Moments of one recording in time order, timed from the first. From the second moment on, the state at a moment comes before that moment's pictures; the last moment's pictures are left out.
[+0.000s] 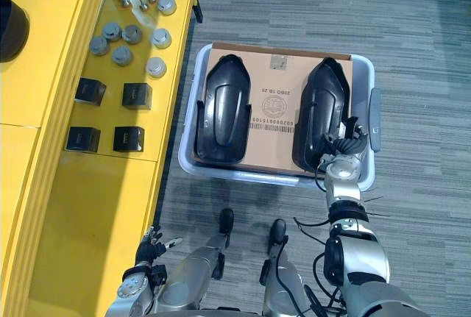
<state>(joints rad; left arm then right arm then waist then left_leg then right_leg) 0.12 0.11 -0.10 0.68 -0.23 -0.22 0.18 -0.68 -0.33 -0.28 0.93 0.01 -0.02 -0.46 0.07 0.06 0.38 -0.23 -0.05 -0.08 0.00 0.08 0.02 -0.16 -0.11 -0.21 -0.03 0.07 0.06</state>
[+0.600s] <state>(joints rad) 0.15 0.11 -0.11 0.52 -0.23 -0.21 0.18 -0.39 -0.26 -0.28 0.53 -0.03 -0.01 -0.46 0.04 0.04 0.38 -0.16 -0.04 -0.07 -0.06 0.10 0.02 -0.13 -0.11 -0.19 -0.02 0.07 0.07</state>
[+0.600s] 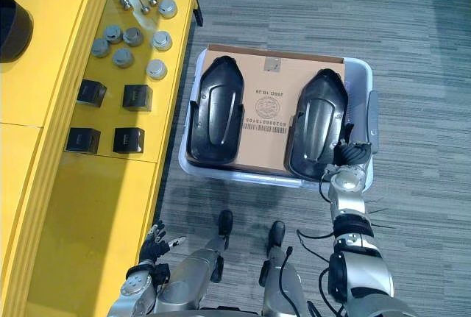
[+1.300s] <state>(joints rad) 0.12 0.06 -0.09 -0.33 -0.14 -0.28 0.33 -0.20 -0.07 -0.13 -0.08 -0.32 -0.03 -0.48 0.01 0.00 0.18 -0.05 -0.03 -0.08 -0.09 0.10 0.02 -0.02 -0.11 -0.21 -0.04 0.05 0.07</state>
